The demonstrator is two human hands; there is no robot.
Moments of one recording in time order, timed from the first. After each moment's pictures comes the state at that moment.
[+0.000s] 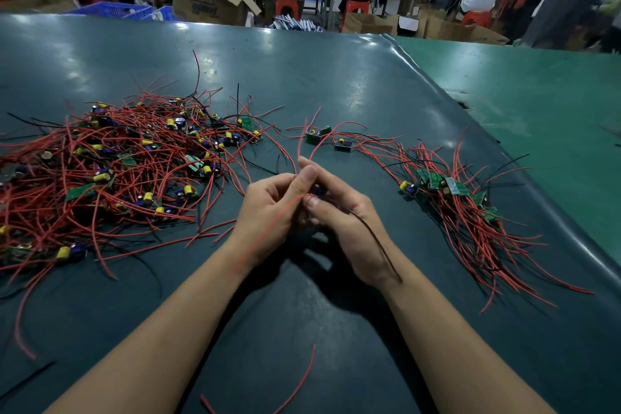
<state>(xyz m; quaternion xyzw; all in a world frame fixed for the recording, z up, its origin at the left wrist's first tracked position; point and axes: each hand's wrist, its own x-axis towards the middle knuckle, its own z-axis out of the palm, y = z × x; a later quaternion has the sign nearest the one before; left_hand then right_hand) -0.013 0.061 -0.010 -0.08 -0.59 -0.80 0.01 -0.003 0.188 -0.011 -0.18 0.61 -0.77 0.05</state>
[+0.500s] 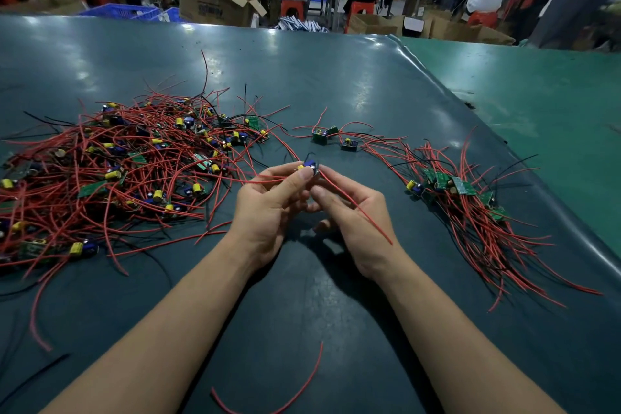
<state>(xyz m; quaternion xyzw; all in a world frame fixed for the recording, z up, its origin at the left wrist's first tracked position) -0.018 0.055 -0.008 0.01 -0.46 -0.89 0.00 -0.005 0.181 -0.009 -0.08 0.62 -0.78 0.02</state>
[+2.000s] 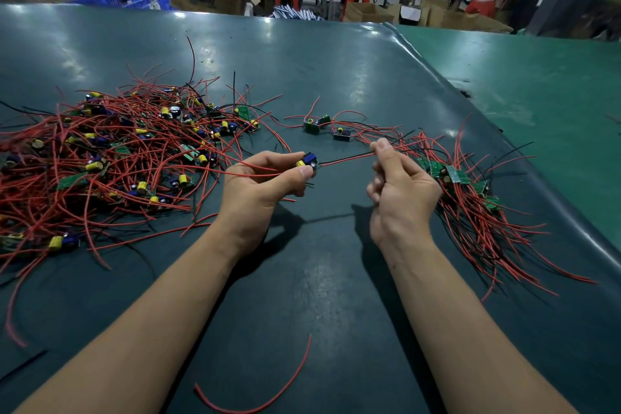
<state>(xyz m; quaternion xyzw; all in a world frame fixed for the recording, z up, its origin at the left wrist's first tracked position) -0.022 0.049 -0.011 -0.06 -0.58 -0.81 0.05 -0.028 0.210 0.003 0.13 0.47 -0.85 -0.22</state>
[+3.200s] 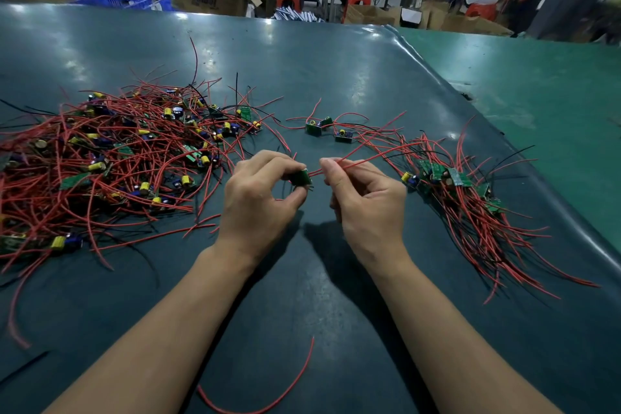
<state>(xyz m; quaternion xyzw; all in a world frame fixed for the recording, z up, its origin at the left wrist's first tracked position) -0.013 0.047 -0.012 -0.18 -0.84 -0.37 0.36 -0.009 0.186 -0.011 -0.06 0.67 -0.70 -0.24</state>
